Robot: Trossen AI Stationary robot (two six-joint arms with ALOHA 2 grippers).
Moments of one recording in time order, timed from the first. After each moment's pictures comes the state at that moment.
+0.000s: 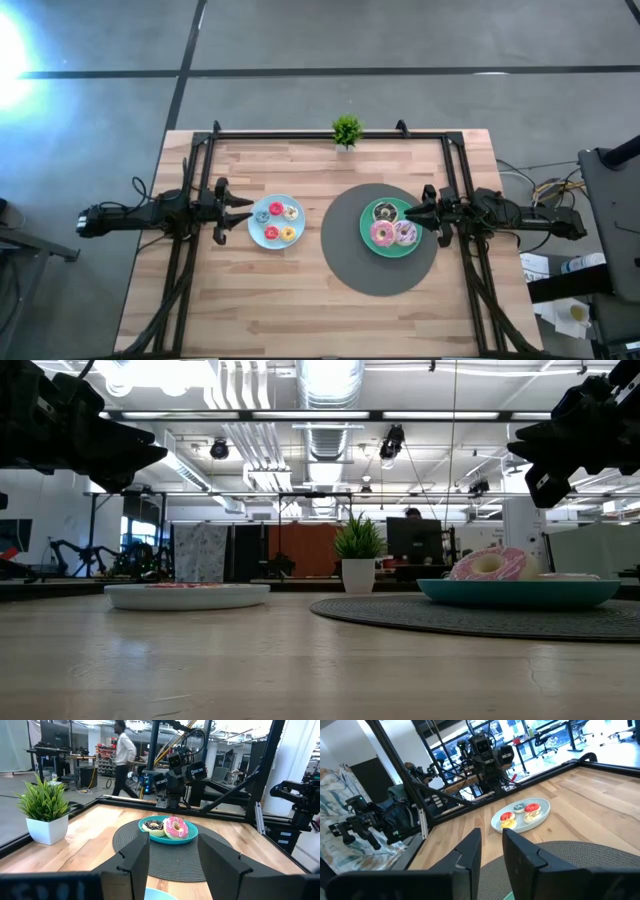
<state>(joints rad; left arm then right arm) 0.02 0.01 0.01 0.03 -0.06 -0.11 -0.04 0.01 0.01 0.03 -0.09 0.46</state>
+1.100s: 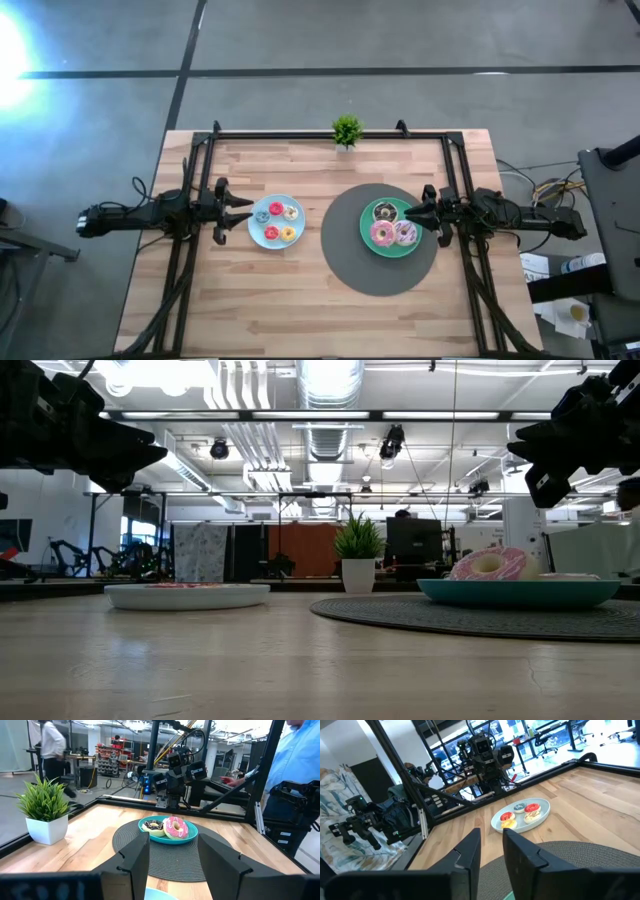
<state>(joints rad) 0.02 0.01 0.01 0.03 -0.06 -0.11 -0.04 0.01 0.01 0.03 -0.09 0.46</state>
